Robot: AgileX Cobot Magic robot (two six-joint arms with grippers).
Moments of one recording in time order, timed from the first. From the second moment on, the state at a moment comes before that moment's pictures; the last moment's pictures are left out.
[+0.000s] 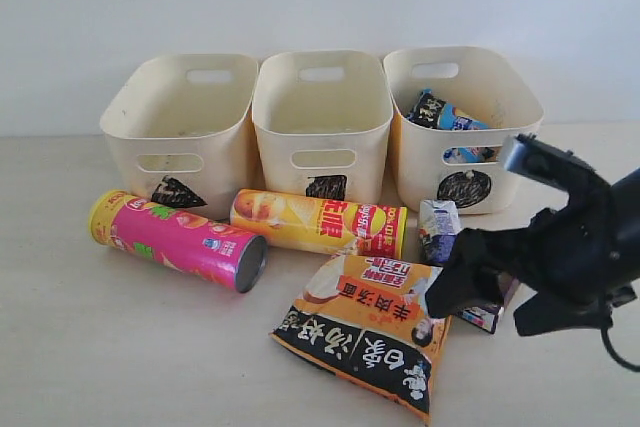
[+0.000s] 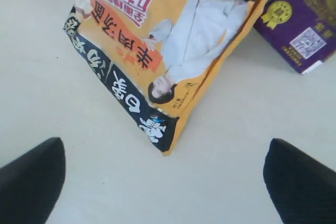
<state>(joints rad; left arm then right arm) -0.08 0.00 0.00 0.05 0.31 -0.03 0.19 1.52 -0.77 0.83 0.76 -0.57</state>
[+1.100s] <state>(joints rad) -0.08 0.00 0.00 0.05 0.31 -0.03 0.38 1.66 -0.61 1.46 0.43 -0.97</state>
